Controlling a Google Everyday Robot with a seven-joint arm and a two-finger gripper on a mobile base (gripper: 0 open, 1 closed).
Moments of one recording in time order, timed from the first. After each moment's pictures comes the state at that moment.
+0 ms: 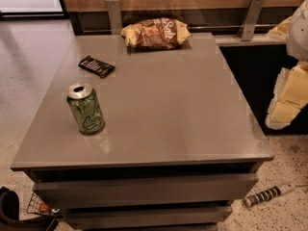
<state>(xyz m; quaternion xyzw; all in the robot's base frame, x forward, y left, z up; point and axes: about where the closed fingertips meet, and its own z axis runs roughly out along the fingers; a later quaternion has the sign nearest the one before) 0.438 -0.214 0.985 -0.60 0.78 -0.05 0.17</state>
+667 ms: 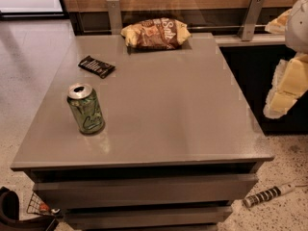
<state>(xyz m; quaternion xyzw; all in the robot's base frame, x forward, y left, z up) 0.457 -0.219 0.990 -0.60 0.77 -0.05 0.19</state>
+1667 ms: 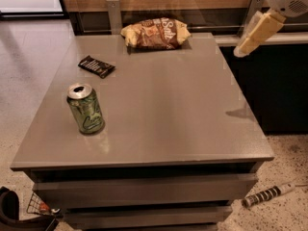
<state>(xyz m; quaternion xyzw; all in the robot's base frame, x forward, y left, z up) 0.607 -0.212 1.035 -0.60 0.68 -0.10 0.41</state>
